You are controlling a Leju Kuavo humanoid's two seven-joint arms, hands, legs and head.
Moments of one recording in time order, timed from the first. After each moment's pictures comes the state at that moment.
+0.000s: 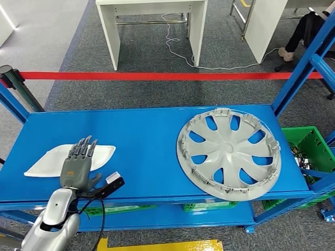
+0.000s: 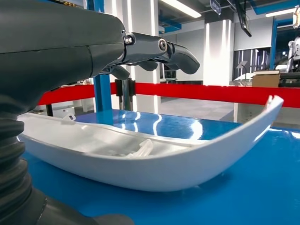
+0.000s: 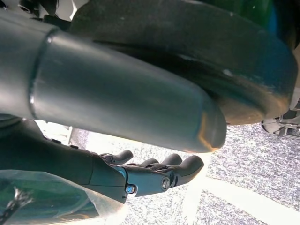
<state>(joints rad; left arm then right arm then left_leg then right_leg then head) -0.14 0.10 -0.42 -1.26 -1.24 0.29 0.11 -0.03 0.18 -0.15 -0.19 0.44 -0.16 0.33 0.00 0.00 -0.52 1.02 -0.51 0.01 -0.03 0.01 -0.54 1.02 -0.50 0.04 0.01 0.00</state>
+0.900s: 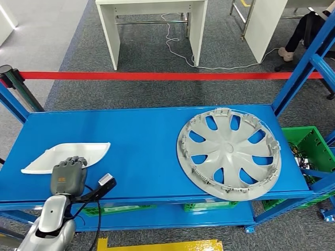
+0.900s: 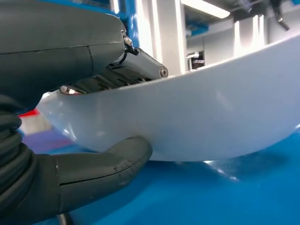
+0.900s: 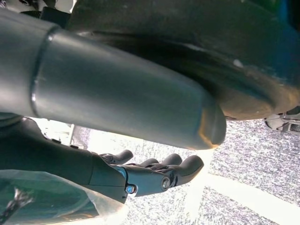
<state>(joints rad) -0.09 0.08 -0.33 -1.26 -1.33 0.35 0.19 -0.02 0.18 -0.16 -0.19 0.47 -0.17 0.33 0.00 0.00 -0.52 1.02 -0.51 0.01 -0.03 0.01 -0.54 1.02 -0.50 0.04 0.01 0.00</state>
